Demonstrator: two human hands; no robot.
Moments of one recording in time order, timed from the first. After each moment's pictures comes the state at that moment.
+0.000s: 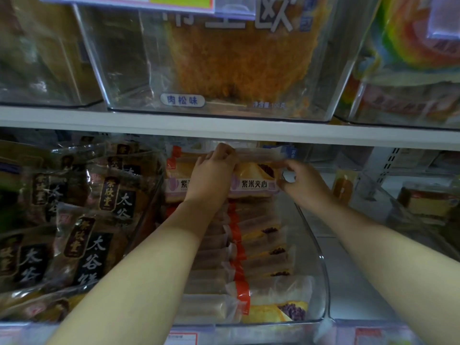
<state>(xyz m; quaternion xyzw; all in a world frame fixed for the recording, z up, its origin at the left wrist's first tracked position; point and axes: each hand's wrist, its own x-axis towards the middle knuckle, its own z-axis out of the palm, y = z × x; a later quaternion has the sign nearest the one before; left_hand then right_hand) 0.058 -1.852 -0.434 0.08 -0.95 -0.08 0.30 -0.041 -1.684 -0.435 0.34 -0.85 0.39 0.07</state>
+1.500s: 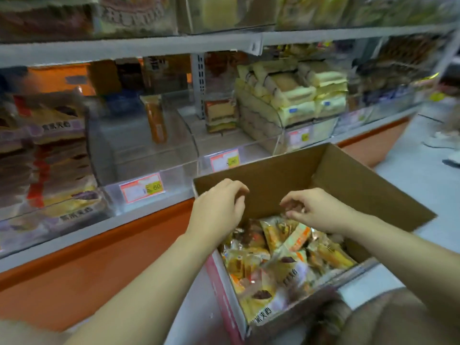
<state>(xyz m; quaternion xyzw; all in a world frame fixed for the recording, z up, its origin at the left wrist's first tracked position) 0.186 -1.455 -0.490 -0.13 -0.96 -0.24 0.11 0.161 -1.232 -0.486 0.18 -0.97 0.16 -0.09</state>
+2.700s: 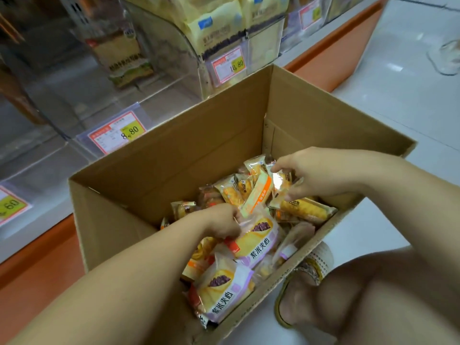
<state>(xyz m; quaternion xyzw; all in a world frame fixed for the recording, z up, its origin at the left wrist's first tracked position) 0.119 -1.335 -0.623 -0.12 -0.87 -0.19 -0.45 0.143 -1.133 -0.509 0.10 -0.95 0.11 -0.27</state>
